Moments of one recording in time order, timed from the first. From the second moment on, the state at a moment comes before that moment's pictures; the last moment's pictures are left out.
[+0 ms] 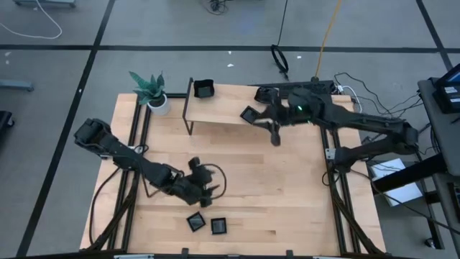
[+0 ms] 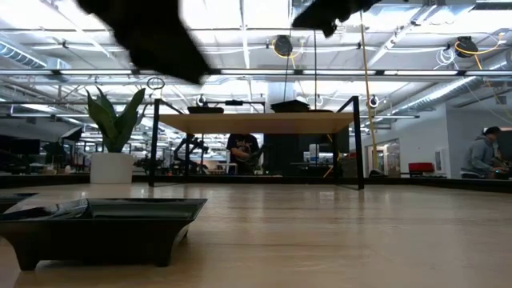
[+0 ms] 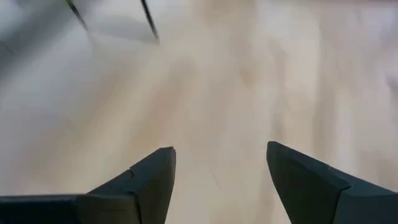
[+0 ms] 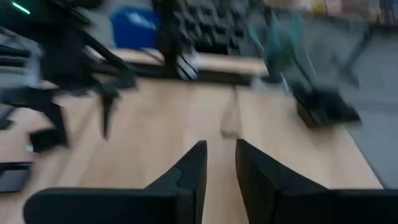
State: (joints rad) left arm -0.48 1.55 0.94 -0.19 -0.64 -0.52; right arm -0.28 1.21 1.12 -0.28 -0.21 -0.18
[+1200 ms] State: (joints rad) left arm -0.64 1.73 0.94 -0.47 -0.08 -1.11; right arm -0.04 1.05 0.75 0.19 -0.21 -0.18
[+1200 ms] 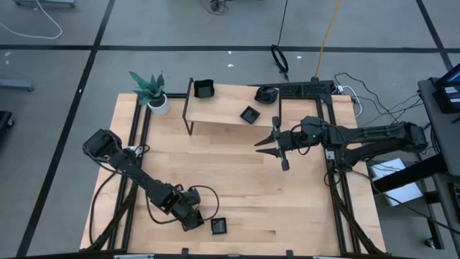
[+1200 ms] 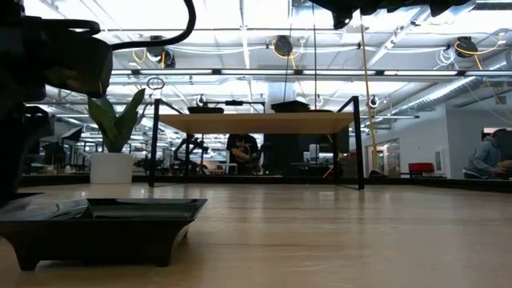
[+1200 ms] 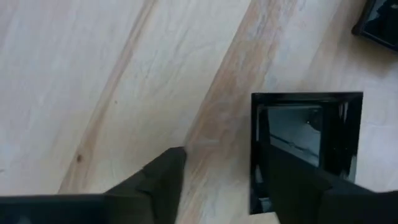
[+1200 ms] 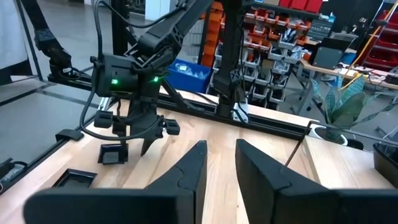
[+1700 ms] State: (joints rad) left arm -0.62 1.72 0.94 -0.43 -0.05 -1.08; right arm -0.04 1.05 0.75 0.19 -0.21 -0.18
